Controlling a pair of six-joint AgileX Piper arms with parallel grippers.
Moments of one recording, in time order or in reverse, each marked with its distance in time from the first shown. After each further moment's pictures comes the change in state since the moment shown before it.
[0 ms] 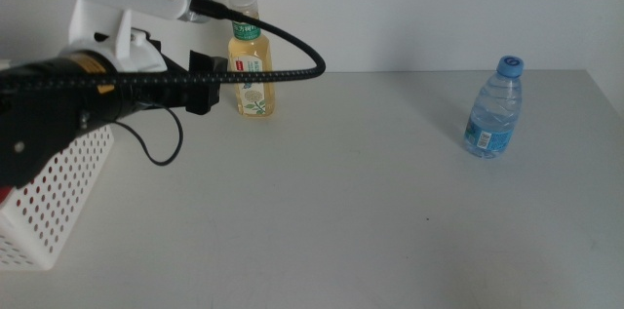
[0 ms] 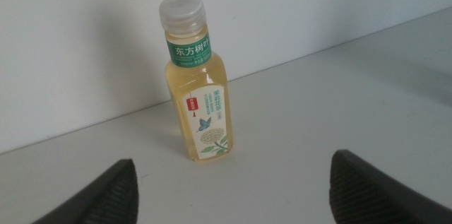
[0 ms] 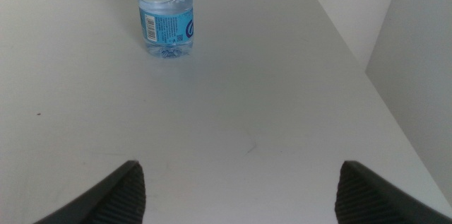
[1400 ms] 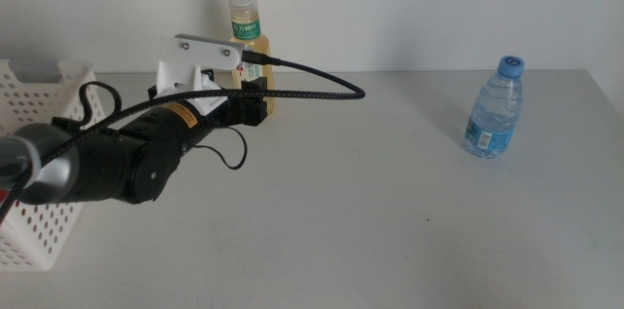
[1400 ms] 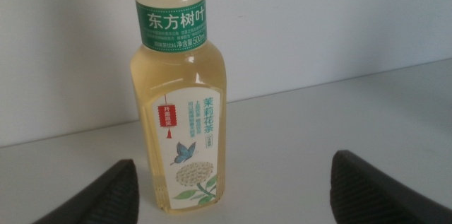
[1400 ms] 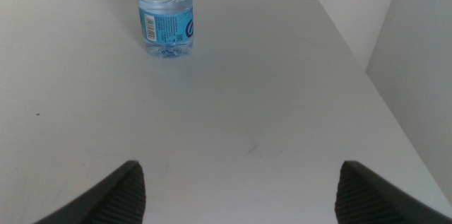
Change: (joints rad) left arm 0.000 0.475 0.008 -0.110 -0.621 -0.015; right arm 0.000 0.000 0.000 0.000 0.000 0.000
